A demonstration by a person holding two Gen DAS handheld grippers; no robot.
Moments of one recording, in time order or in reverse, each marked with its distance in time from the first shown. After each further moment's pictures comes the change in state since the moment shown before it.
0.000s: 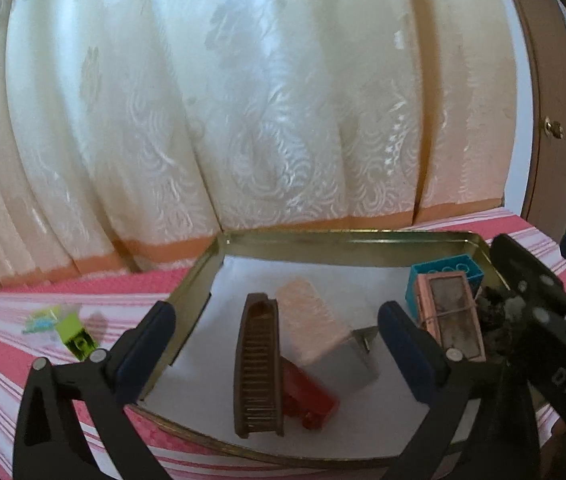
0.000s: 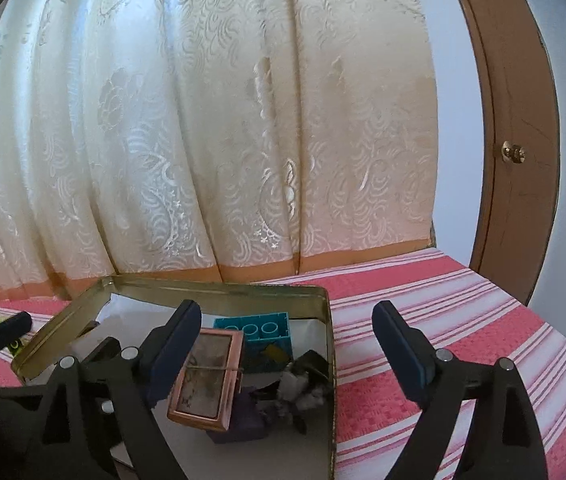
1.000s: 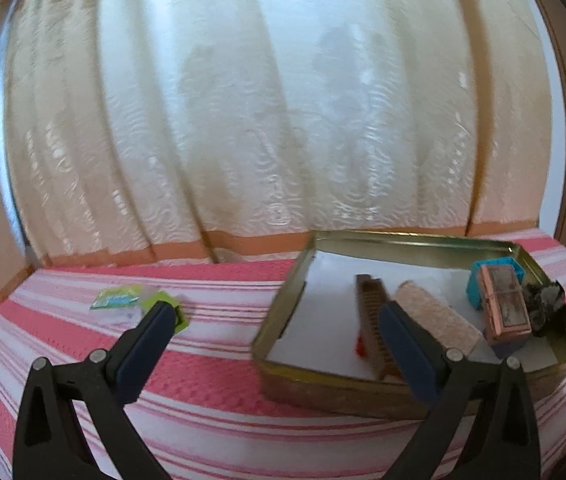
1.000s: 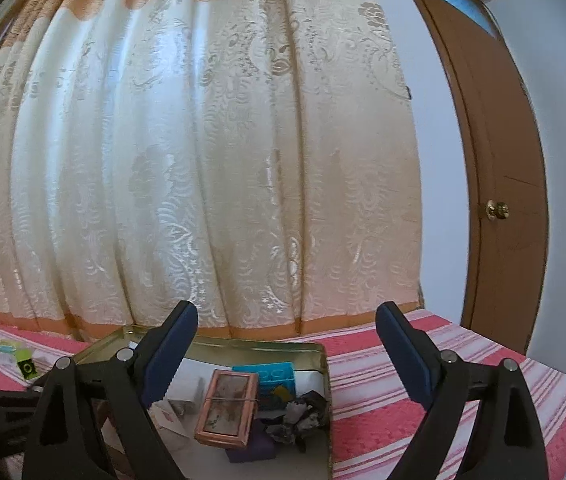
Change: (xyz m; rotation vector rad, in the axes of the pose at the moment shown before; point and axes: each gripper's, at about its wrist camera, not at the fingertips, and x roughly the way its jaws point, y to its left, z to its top) left arm -0.040 0.074 -0.023 -0.125 -0.054 0.151; right arm -0.055 0.004 -0.003 -0.009 -0.272 -0.013
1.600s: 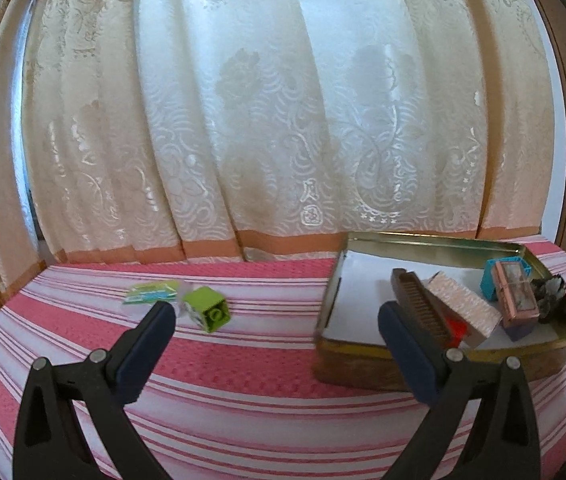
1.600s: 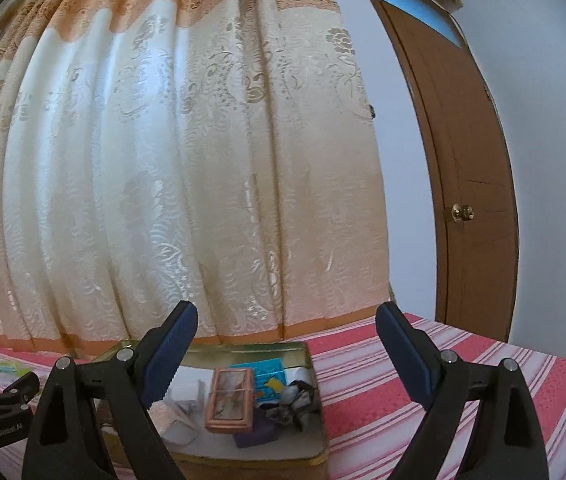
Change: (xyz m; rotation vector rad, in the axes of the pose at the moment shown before) left arm -0.018 0.043 -0.010 0.005 -0.032 -0.001; right arm -0.045 0.011 -0.001 0.049 -0.058 -0.092
